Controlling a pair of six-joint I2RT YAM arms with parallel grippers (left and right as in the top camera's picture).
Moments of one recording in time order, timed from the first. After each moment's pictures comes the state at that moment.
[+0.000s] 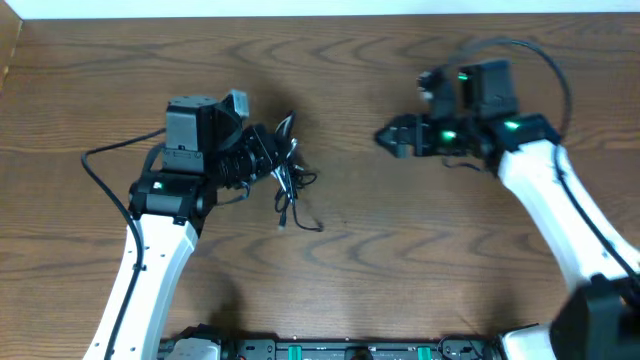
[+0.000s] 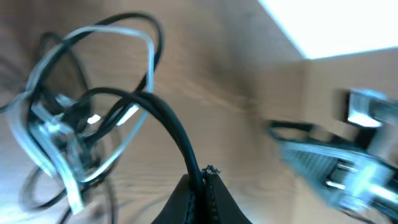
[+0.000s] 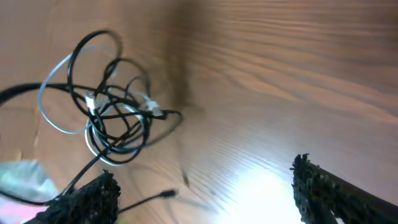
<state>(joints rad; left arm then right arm) -0.14 1.24 1.05 -0.57 0.60 -0.74 0.26 1.62 1.26 -0.61 -0.62 0.26</state>
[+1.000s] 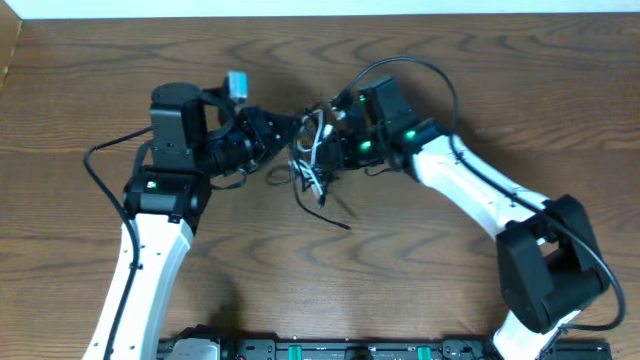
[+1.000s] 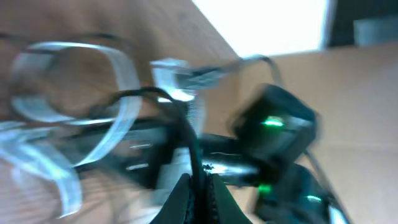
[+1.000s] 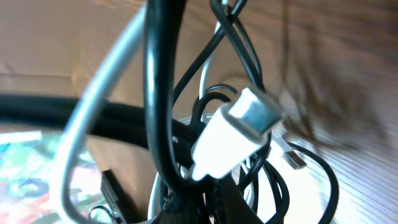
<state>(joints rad) -0.09 1.24 1.05 -0.43 0.78 -0.90 0.51 1.86 1.30 -0.37 -0.67 0.50</state>
